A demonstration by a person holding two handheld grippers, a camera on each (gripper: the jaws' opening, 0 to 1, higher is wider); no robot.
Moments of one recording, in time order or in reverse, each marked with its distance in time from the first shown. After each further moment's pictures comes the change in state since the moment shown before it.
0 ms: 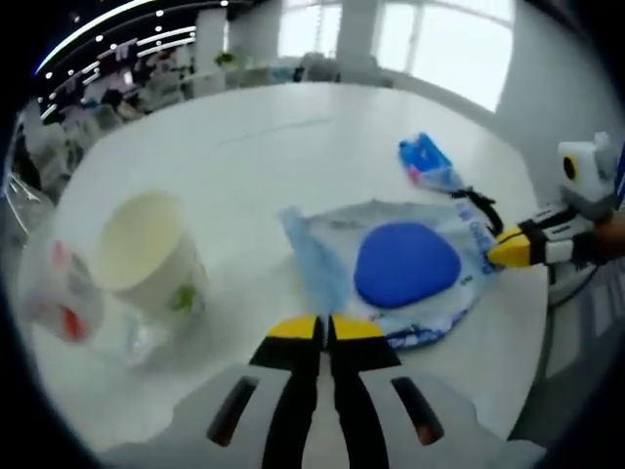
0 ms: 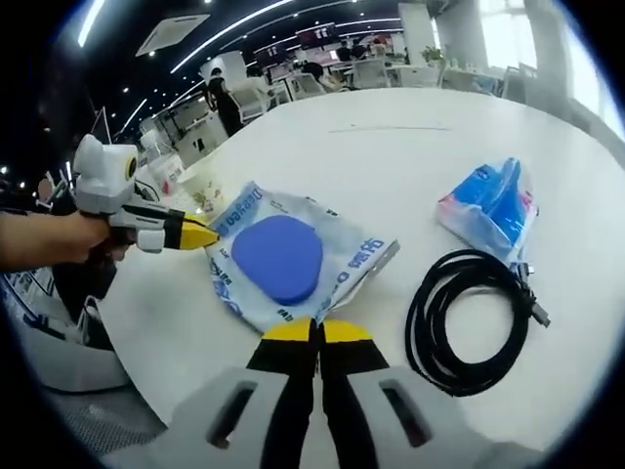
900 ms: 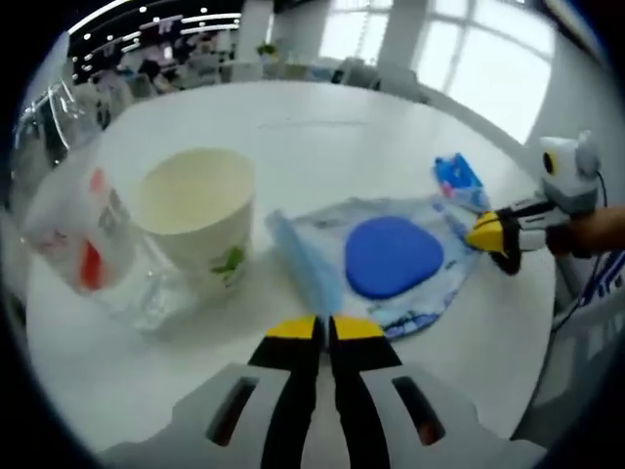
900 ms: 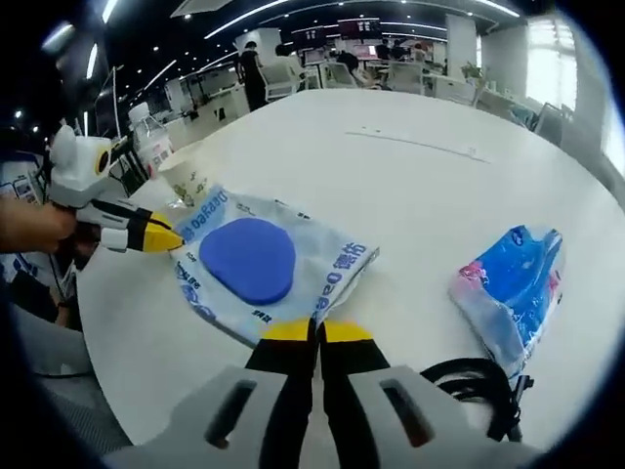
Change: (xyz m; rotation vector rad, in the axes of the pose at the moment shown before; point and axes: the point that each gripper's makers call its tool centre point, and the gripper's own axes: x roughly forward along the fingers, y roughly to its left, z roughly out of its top) left arm -0.004 0.025 -0.012 -0.157 -0.012 0.066; right arm 0.050 -0.020 0.037 -0.203 0.052 0.028
